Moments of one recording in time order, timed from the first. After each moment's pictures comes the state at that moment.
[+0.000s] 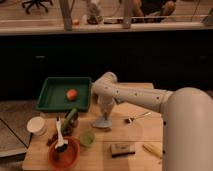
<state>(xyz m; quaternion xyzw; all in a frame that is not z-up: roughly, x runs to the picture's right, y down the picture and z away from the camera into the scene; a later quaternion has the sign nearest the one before) -0.002 0.155 0.860 -0.28 -0.23 -0.58 0.73</state>
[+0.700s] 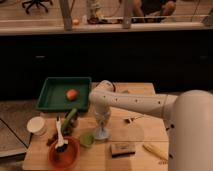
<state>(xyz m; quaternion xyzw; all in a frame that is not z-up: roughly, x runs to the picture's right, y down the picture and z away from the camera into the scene) 0.001 0.210 0.825 -0.28 -0.27 -0.62 0.68</state>
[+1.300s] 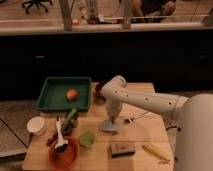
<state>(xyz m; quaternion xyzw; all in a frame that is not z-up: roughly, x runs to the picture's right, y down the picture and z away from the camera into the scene) 0.048 0.162 0.859 -0.27 -0.22 -0.58 0.73</state>
